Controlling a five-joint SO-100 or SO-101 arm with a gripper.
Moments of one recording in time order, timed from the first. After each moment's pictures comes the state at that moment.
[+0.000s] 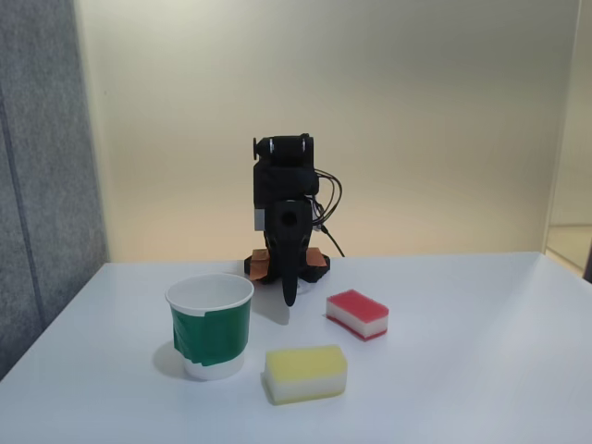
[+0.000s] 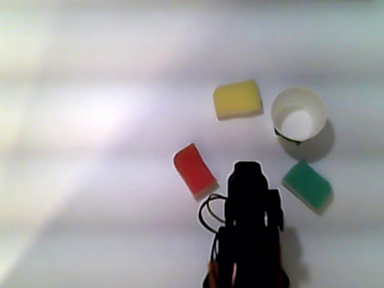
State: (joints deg) arm 6.9 187.0 177.3 73.7 -5.2
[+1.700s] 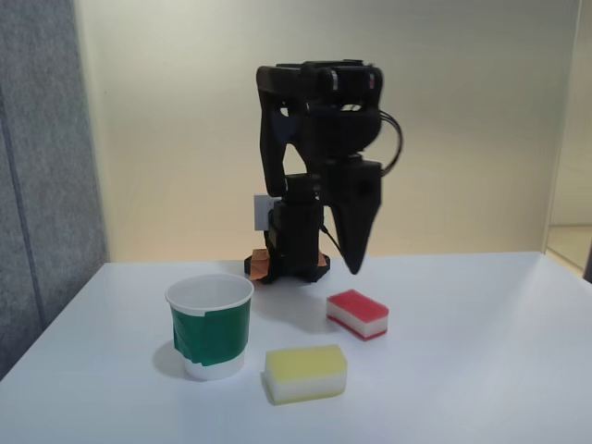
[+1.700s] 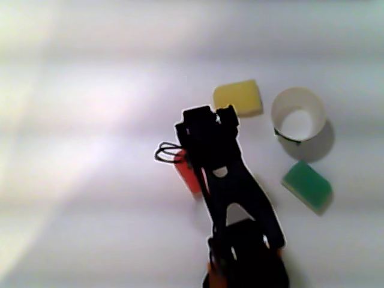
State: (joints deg) arm -14.8 111.2 117.2 76.6 2.4
